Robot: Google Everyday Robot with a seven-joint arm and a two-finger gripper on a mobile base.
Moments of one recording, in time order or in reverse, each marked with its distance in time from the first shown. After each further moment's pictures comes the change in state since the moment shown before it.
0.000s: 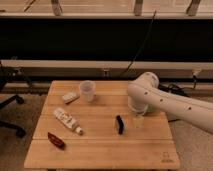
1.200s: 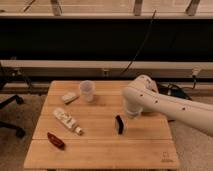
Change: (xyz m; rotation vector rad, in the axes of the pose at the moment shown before) arm -0.034 0.005 0.020 -0.027 -0.061 -0.075
